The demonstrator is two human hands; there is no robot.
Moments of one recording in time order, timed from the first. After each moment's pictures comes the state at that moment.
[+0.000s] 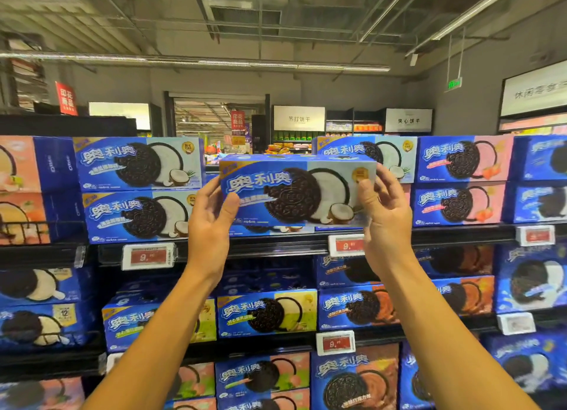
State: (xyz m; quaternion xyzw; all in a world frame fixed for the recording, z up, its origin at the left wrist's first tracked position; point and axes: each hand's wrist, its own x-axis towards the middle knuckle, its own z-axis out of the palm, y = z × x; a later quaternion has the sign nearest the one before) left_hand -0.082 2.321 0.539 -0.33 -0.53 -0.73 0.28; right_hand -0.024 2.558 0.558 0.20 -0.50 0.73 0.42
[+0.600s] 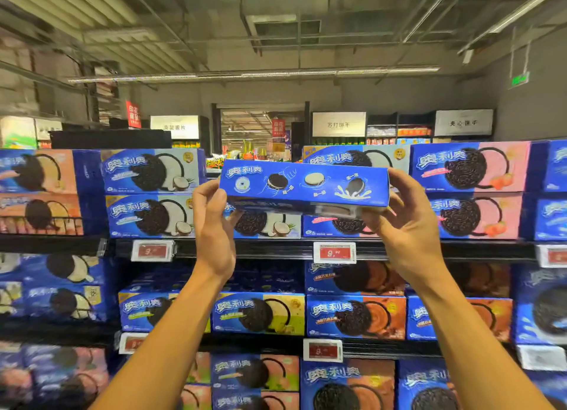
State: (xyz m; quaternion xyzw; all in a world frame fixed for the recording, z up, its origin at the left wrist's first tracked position) left_hand -0.036 2.383 0.555 -0.30 -0.46 -0.77 0.33; right_hand 0.000 2.645 0.554 0.38 -0.58 0.61 0.39
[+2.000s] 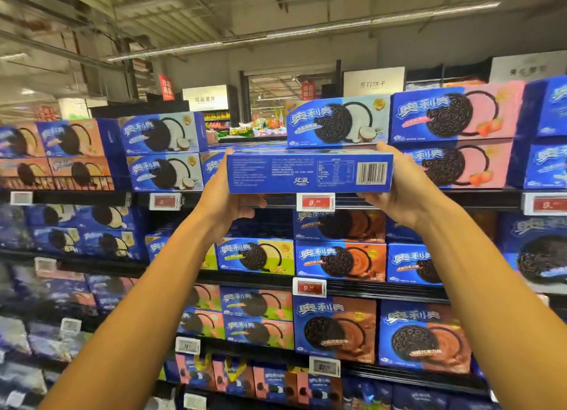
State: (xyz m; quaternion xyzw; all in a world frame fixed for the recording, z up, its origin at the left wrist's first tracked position) left_hand 0.042 2.434 0.555 -0.16 -0.68 -0.69 0.15; right_hand 0.033 2.707 0.569 0.14 -0.59 0.80 0.06
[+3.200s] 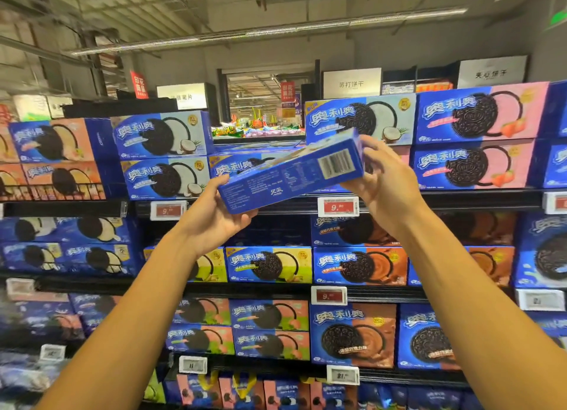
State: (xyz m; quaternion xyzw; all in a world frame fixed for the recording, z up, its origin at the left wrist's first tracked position) left_hand -0.025 2.340 0.532 -0.17 -0.51 -0.84 -0.09; right_hand 0.021 2.617 0.570 0.21 -0.53 0.80 0.18
